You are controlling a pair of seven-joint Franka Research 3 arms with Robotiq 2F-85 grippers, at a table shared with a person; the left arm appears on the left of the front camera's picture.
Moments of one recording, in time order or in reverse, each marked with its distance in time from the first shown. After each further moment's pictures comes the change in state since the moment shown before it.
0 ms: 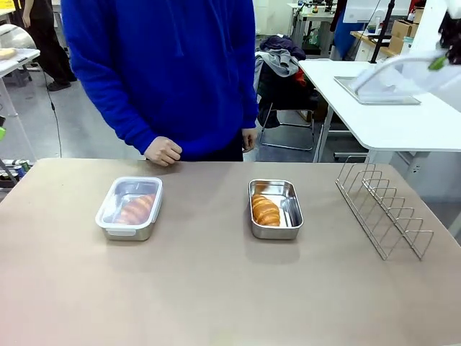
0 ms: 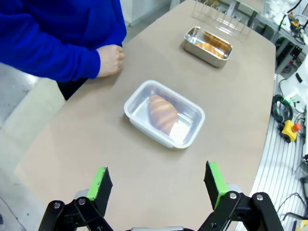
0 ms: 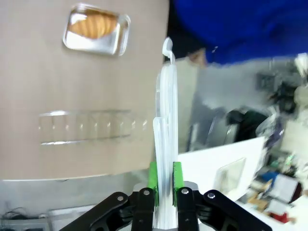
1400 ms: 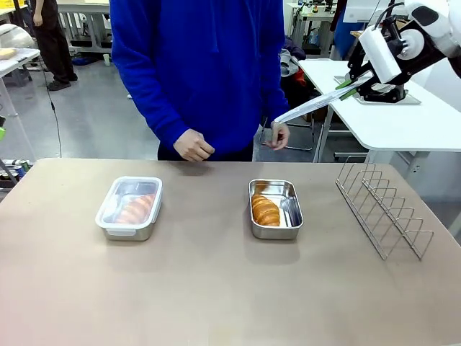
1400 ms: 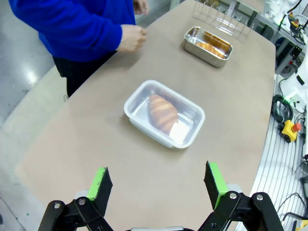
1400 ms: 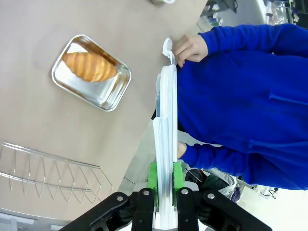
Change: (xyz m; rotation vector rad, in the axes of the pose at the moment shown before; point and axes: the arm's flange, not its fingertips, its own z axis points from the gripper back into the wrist) left arm 0.000 0.000 0.000 -0.001 0.001 0.001; right arm 0.084 0.029 -0.101 -0.060 -0.187 0.336
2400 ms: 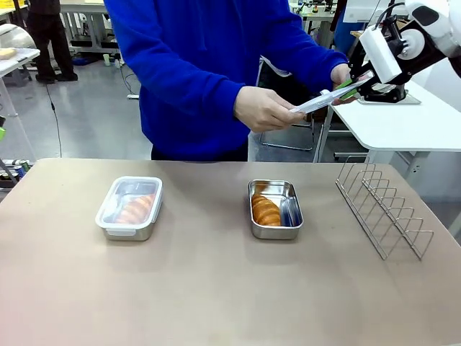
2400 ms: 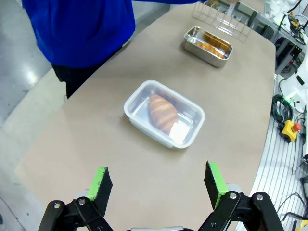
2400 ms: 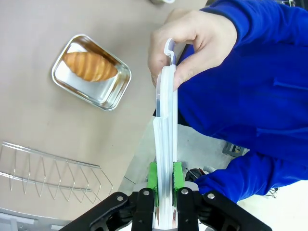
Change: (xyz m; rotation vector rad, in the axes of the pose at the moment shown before) left arm 0.000 0.000 0.000 0.000 0.000 0.000; right arm -0.001 0.000 0.000 0.001 0.001 -0.002
